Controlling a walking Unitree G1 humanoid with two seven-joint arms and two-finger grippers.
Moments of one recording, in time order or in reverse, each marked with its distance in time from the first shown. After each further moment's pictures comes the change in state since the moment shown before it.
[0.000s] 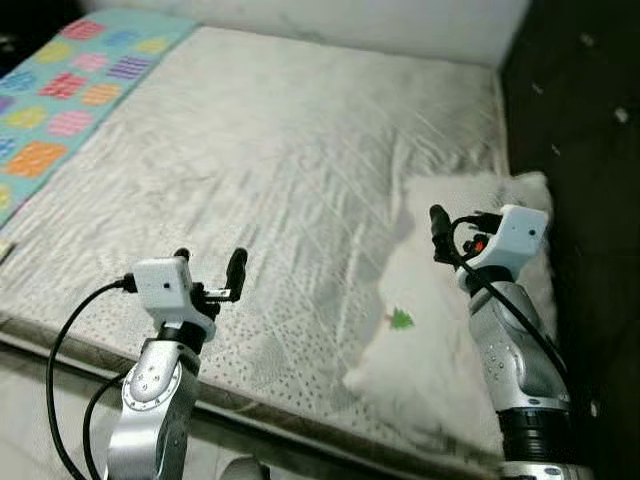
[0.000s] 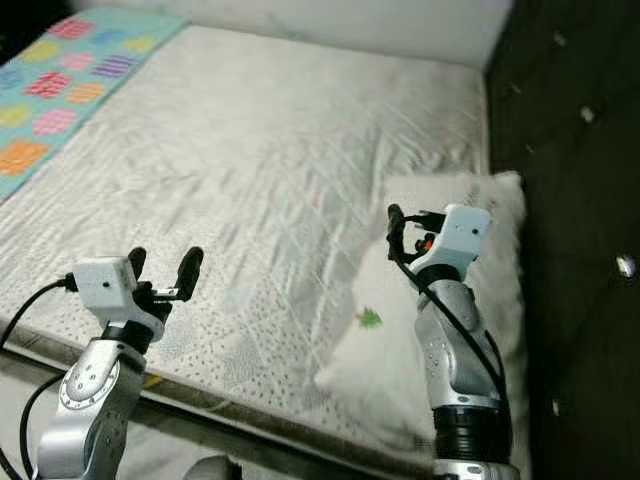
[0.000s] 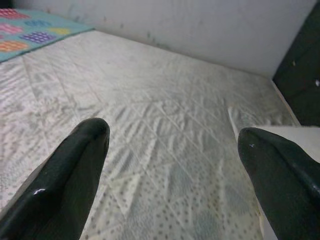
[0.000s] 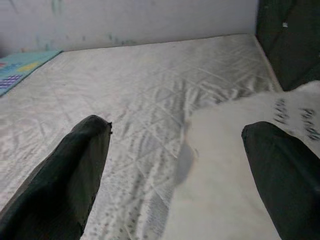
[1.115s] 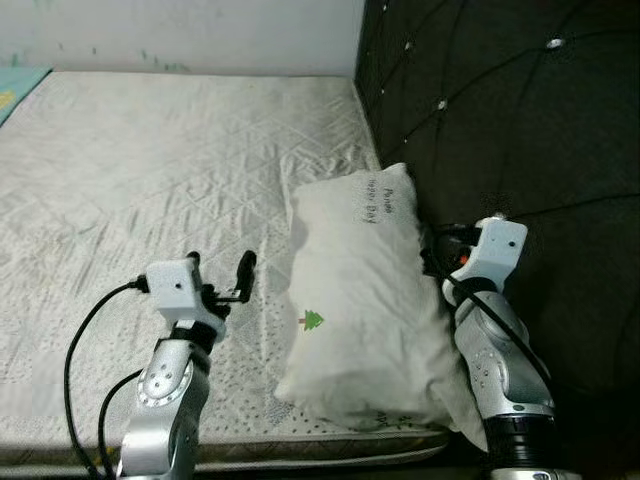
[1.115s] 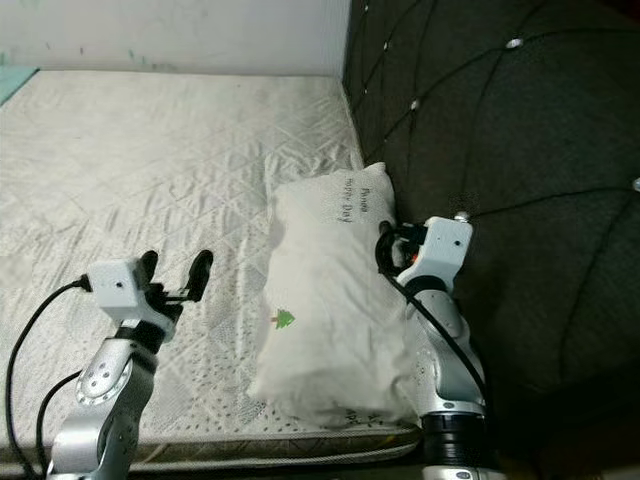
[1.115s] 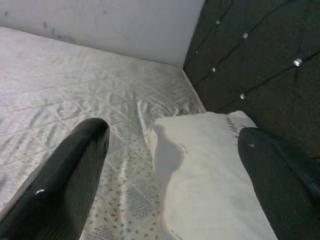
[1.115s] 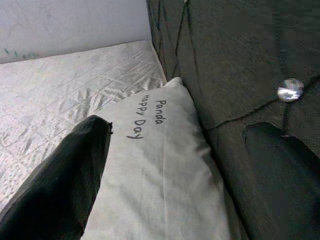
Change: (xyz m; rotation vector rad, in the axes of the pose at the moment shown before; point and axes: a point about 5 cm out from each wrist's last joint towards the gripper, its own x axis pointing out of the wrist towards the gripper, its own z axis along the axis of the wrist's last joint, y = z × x) left arm 0.005 -0.009 -0.006 -0.030 0.011 -0.017; right arm -0.005 0.003 -0.019 -0.034 0.074 -0.038
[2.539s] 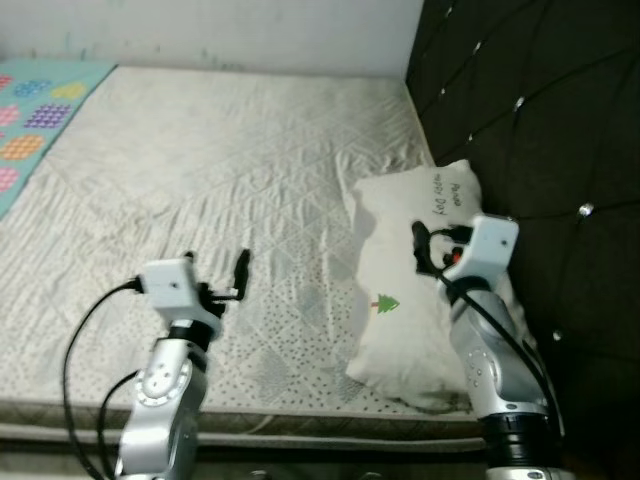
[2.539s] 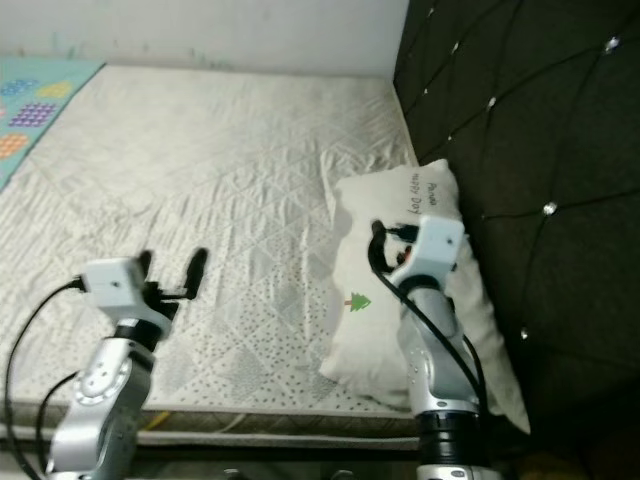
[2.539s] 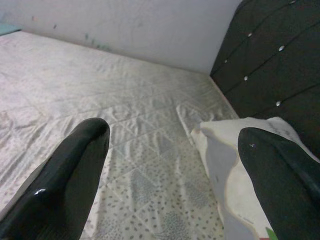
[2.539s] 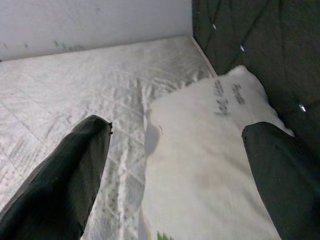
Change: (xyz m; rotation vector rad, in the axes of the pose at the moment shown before) left arm 0.000 0.004 -0.002 -0.003 0.003 0.021; right arm 0.000 0.006 -0.006 -0.005 0.015 0.025
